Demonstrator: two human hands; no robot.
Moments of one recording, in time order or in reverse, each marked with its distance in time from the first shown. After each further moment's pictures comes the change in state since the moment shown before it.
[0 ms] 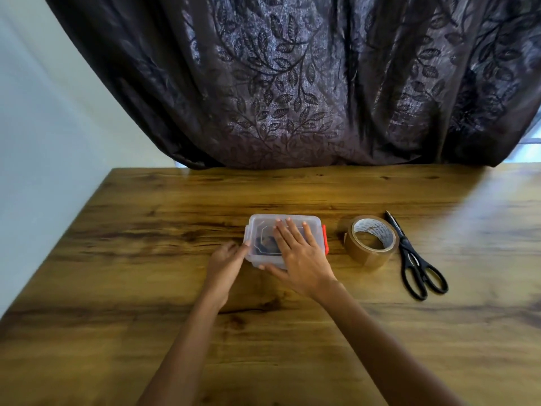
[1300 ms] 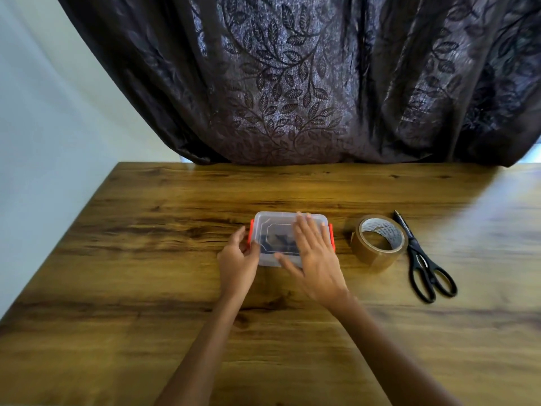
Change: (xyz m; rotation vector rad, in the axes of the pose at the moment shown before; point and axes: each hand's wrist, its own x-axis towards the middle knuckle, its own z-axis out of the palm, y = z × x) left_hand -0.005 -0.006 0.016 0.172 0.174 0.400; right_hand -0.012 0.002 0.001 0.249 0.206 0.116
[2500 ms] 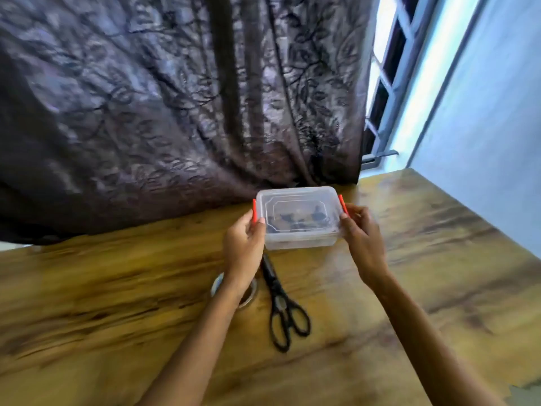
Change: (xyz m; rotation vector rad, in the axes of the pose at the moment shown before) left_hand -0.017 0.205 0.241 -0.262 -0.284 0.256; right_hand -0.040 0.278 -0.189 0.914 0.636 0.657
